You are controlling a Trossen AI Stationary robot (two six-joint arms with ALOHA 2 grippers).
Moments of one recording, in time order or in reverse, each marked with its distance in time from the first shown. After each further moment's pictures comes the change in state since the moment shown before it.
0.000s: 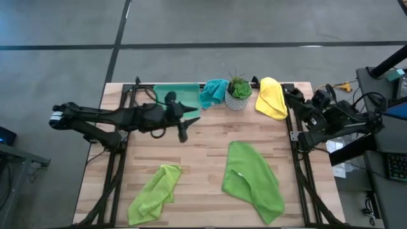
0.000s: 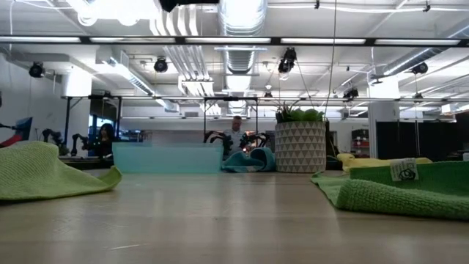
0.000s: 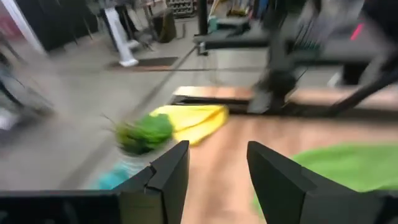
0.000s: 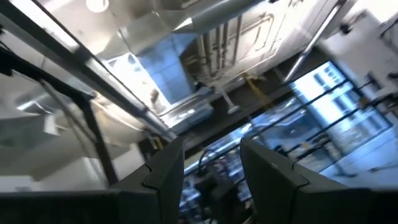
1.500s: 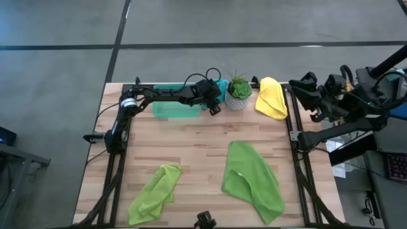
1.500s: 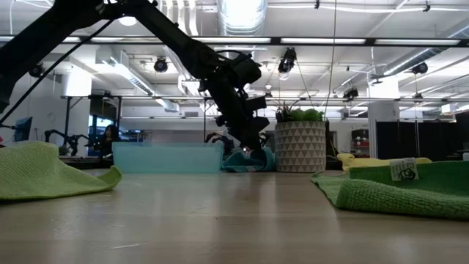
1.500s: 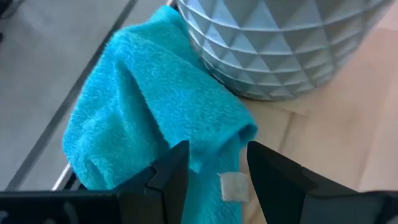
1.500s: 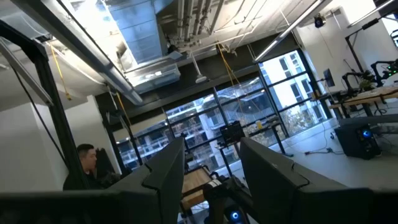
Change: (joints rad) left arm 0.479 0.903 0.469 -0.129 0.202 0.022; right arm -0.002 0.144 0.464 -0.547 0.040 -0.115
